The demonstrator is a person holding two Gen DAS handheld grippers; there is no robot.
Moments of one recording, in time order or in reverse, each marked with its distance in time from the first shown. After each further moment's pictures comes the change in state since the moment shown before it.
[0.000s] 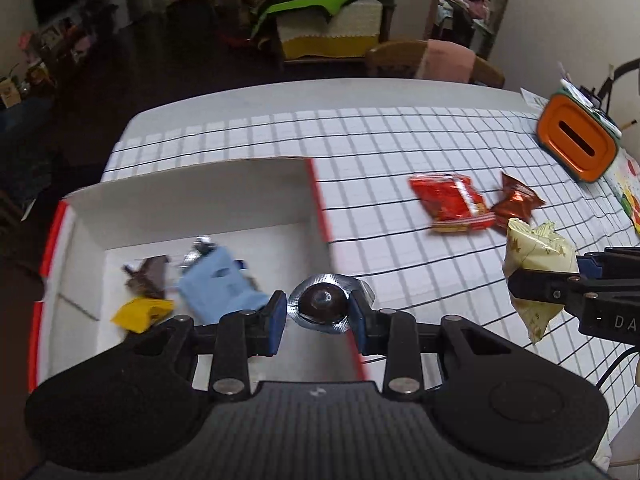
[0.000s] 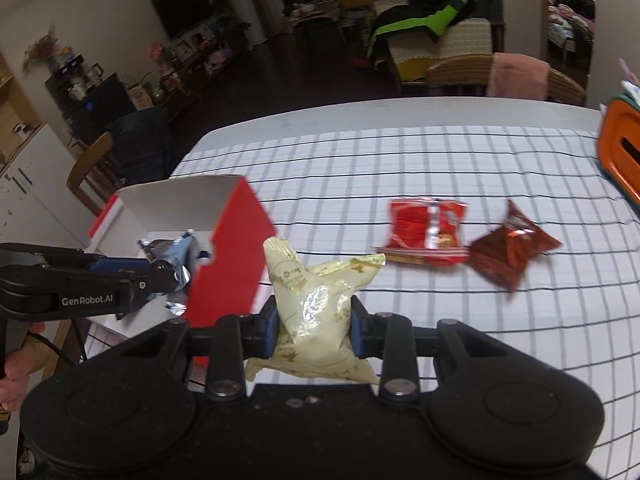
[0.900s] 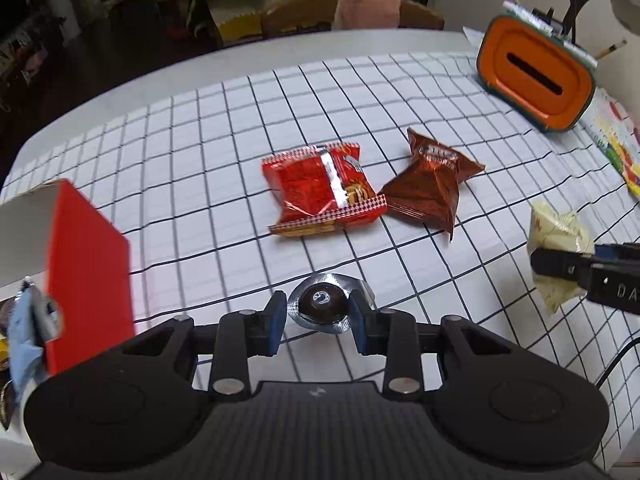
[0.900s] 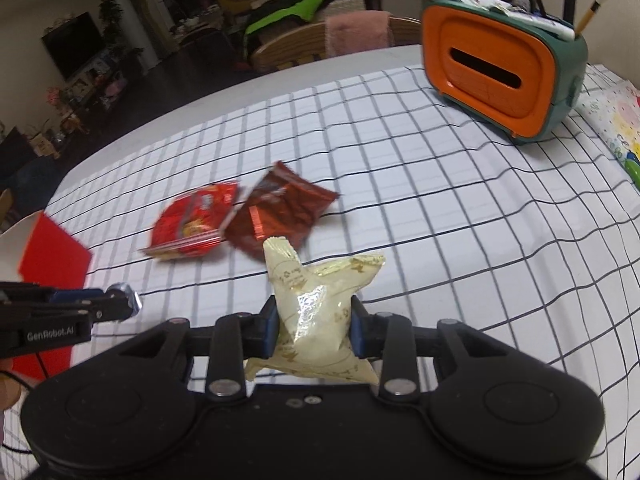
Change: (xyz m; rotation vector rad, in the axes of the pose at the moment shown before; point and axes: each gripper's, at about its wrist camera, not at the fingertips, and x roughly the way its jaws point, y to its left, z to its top) left arm 0.097 -0.172 0.018 0.125 0.067 -0.043; right arm -0.015 -0.193 -0.041 0.208 -0.017 -0.195
